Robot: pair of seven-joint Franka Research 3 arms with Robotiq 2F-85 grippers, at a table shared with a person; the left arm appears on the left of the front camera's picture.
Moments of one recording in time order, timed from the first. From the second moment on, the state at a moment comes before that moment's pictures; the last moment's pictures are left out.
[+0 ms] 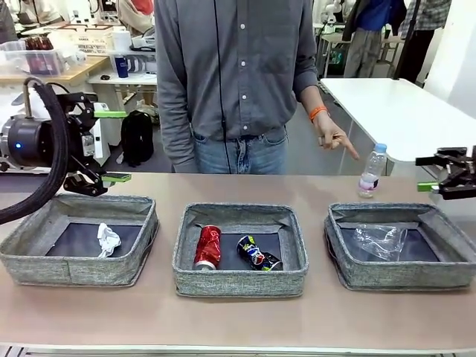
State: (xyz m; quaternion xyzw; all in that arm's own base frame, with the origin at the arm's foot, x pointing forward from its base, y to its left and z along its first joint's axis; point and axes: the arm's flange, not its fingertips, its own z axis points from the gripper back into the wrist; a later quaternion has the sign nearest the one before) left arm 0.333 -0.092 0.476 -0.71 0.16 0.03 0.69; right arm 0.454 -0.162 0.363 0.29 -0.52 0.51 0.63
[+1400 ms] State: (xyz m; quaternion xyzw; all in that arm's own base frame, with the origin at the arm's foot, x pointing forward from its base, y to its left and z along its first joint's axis) left arm 0.333 -0.092 0.476 -0.71 0.16 0.03 0.69; right arm 0.594 -0.171 0.276 0.30 -0.51 0.38 0.71
